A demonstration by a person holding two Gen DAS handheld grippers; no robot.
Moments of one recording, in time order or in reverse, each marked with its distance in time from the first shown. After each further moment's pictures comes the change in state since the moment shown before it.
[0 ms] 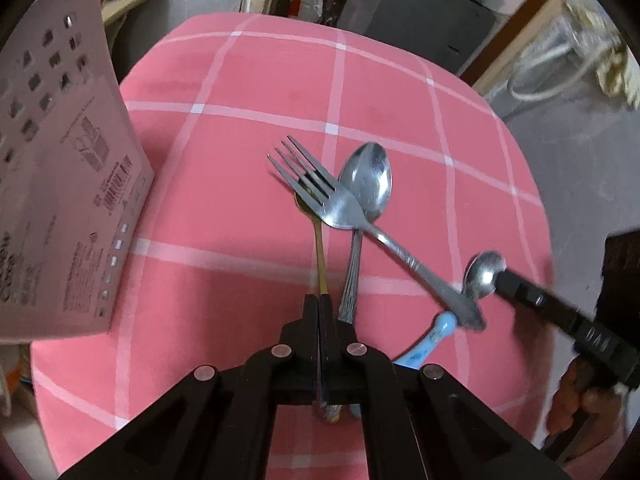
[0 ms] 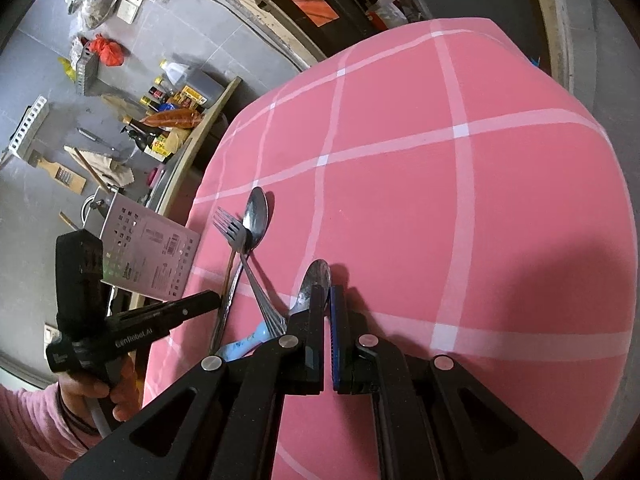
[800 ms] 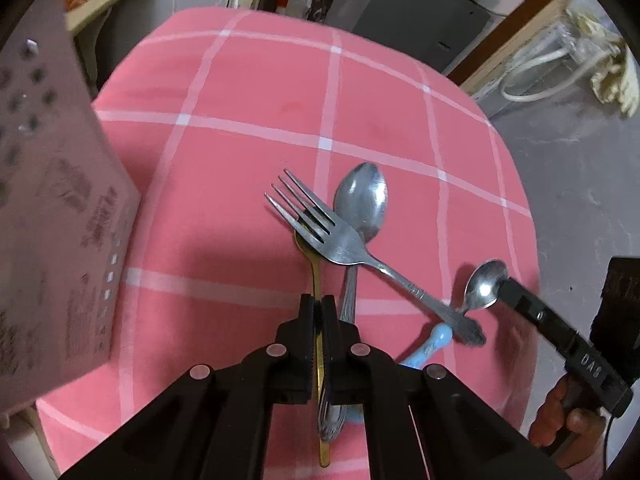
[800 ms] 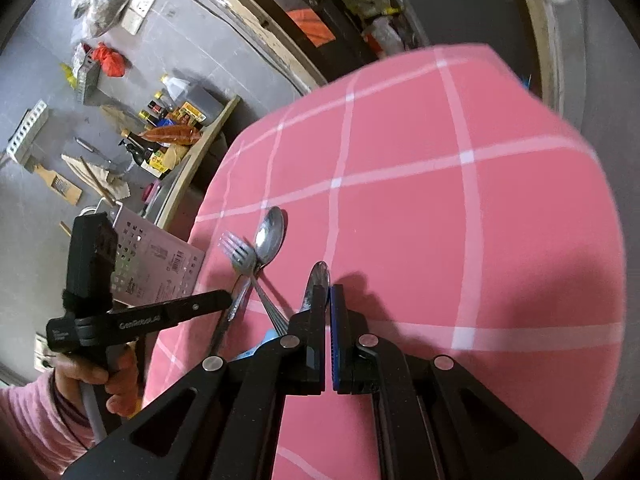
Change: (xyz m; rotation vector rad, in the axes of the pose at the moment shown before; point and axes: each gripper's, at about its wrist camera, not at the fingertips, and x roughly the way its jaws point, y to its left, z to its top) left arm -0.011 0.008 0.009 0.037 0.023 -0.048; right arm -0.023 0.027 -0.008 -0.035 -0.105 -0.062
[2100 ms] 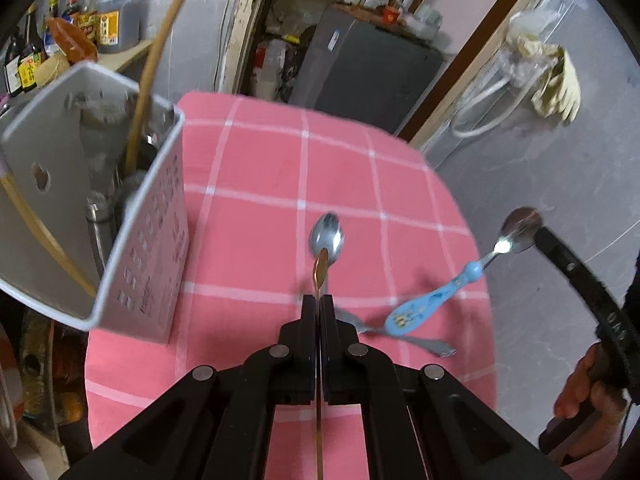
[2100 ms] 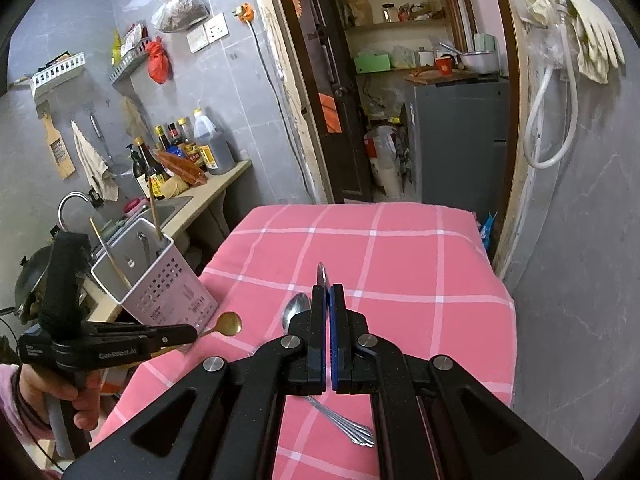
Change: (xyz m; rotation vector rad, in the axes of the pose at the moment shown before) left arm -0.099 0.007 -0.021 0.066 -0.215 -0.081; right arm -0.123 0.102 0.025 -0.273 -0.296 -0.215
